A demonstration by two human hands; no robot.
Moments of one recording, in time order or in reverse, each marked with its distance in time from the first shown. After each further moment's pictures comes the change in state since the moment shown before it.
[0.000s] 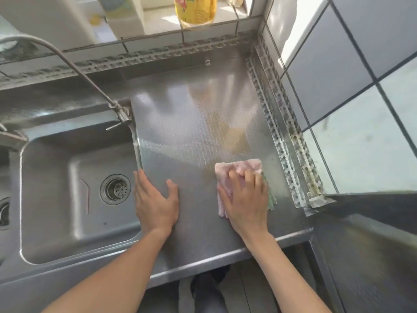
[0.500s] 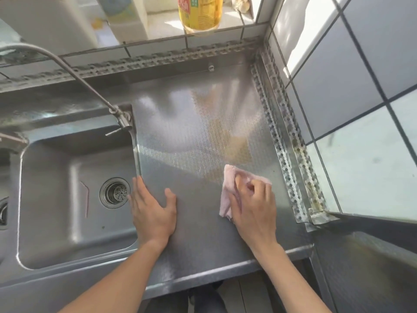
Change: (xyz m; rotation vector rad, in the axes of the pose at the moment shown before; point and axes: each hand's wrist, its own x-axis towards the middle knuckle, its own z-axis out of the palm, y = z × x) left_hand -0.001 0.001 -0.003 0.021 -0.012 0.015; right_hand 0.010 0.025 -0.001 0.089 0.066 -0.038
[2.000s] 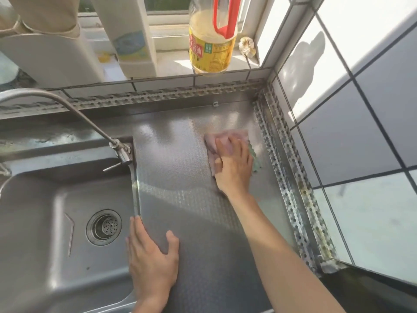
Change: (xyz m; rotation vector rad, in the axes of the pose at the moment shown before) left_hand 0.003 0.000 0.002 -0.040 -0.045 -0.025; right_hand 0.194 -0.052 0.035 0.120 -0.067 0.084
